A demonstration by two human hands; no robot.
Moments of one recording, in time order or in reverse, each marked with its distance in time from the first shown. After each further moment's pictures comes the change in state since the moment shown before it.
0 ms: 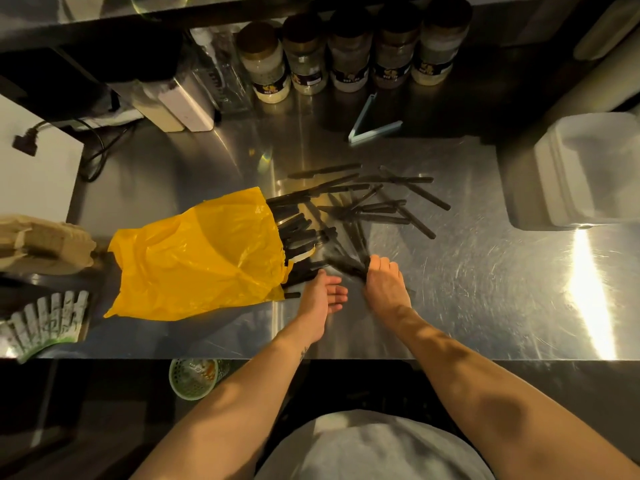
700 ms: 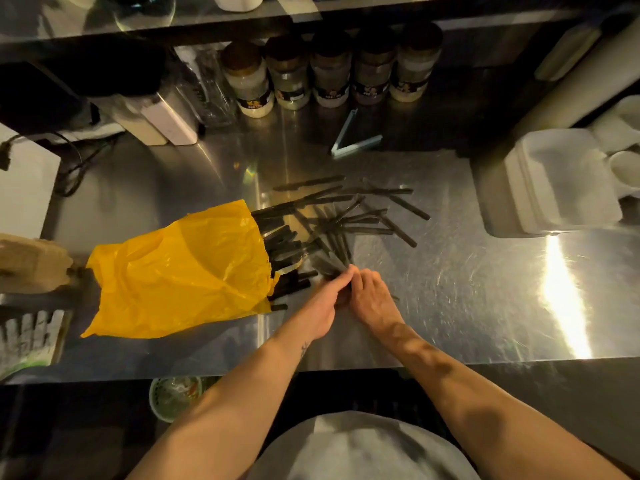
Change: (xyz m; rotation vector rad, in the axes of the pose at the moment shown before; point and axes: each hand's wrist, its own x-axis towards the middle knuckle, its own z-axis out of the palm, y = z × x) left_hand -0.010 0.023 0.034 -0.157 -0.324 0.004; right_hand -0.007 0.014 0.019 -0.100 0.215 -0.279
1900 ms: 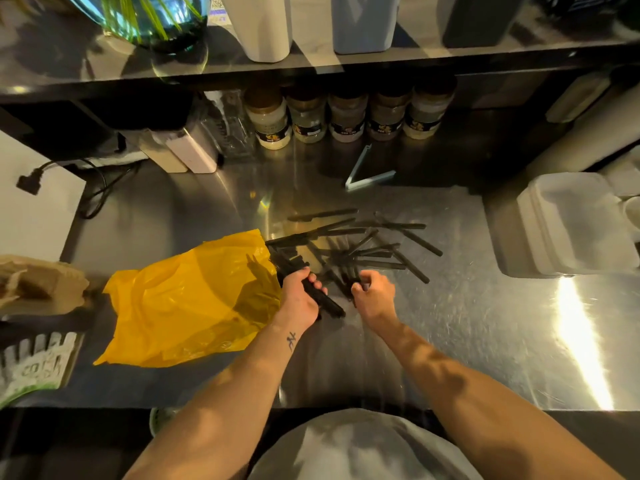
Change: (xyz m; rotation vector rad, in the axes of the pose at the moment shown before) left_hand 0.025 0.081 -0.031 -0.502 0.333 0.065; right_hand 0.073 -0.010 -0.065 0.955 -0.075 0.659
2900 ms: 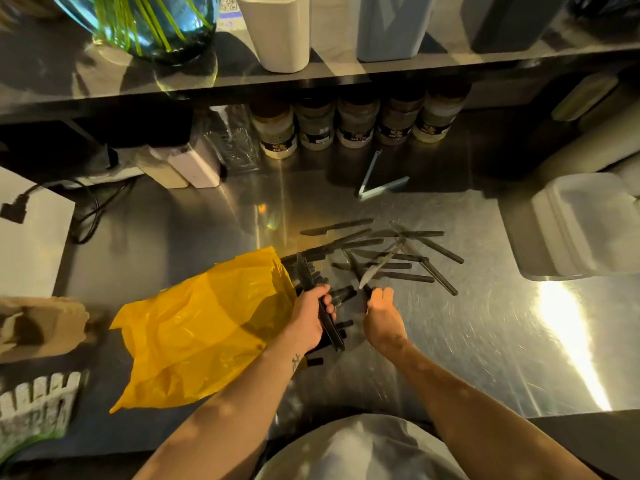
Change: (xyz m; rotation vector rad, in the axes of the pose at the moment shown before) left_hand 0.038 0.033 -0.031 0.355 -0.079 -0.071; right_hand 0.004 -0.001 0.049 -0.476 -0.005 -0.158
